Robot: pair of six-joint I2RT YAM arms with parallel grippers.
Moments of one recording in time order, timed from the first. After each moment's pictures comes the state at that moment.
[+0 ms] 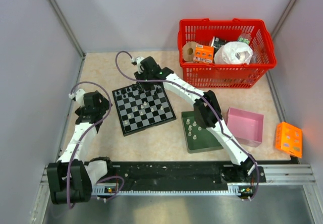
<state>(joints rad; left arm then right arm) 0.08 1.06 0.60 -0.24 -0.33 -0.65 0.78 2.59 2.46 -0.57 -0.14 0.10</state>
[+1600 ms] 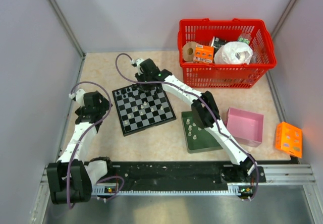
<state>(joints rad) 0.08 1.06 0.61 -0.26 -0.33 -0.65 0.79 2.65 2.49 -0.55 -0.11 0.10</state>
